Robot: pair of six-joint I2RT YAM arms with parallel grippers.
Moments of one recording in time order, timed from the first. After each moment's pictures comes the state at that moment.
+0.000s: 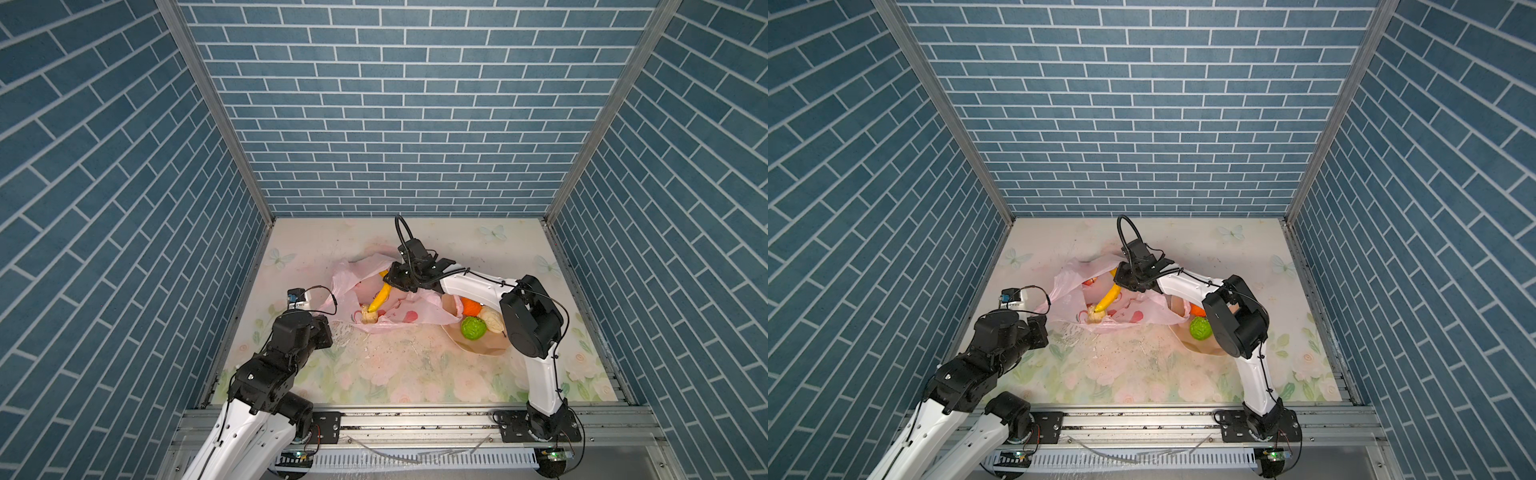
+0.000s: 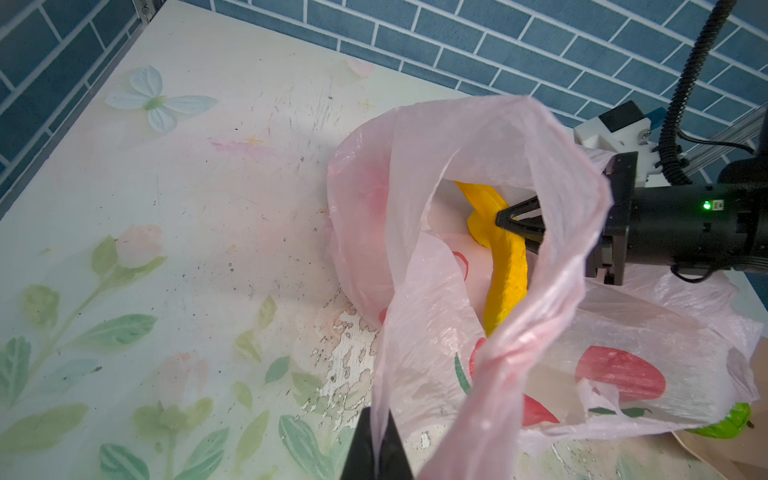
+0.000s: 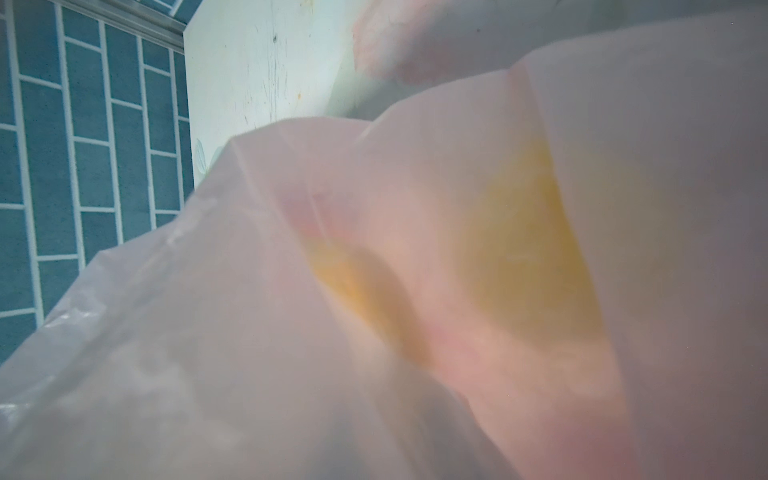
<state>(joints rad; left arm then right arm) -0.42 0.51 0.62 -0.74 -0.18 -0.49 0.80 2.05 1.53 -0.29 -0.22 0.94</state>
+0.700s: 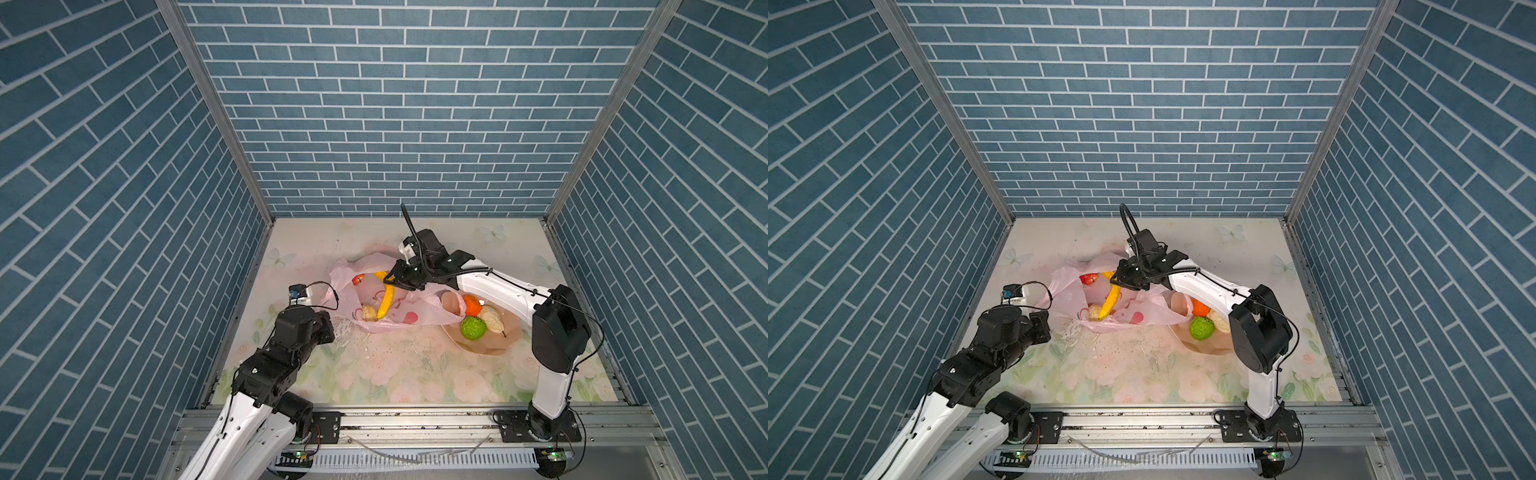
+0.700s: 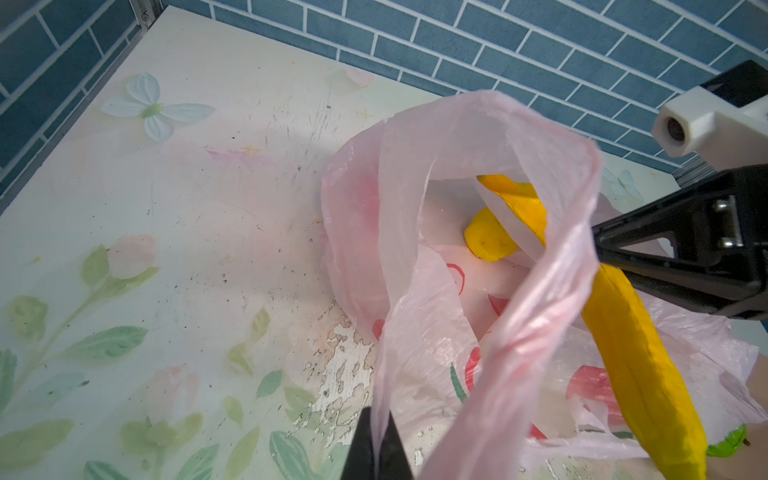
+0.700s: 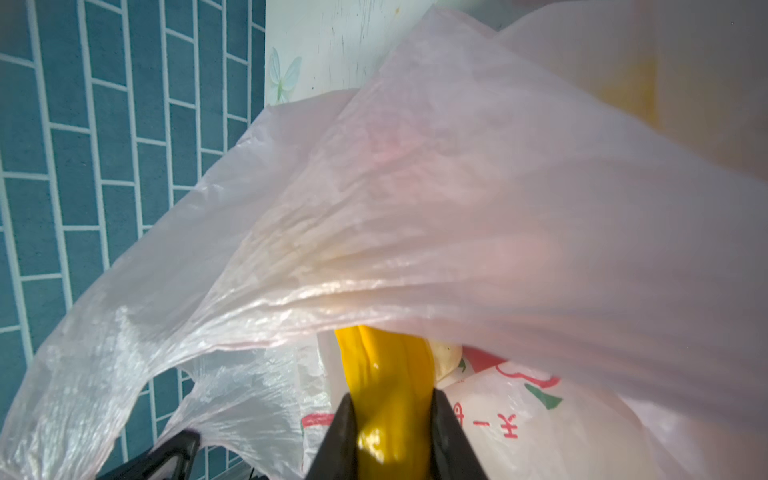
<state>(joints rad) -0.42 0.55 0.63 -0.69 -0.19 -0.50 0.80 1.86 1.53 -0.48 -0.39 0.81</state>
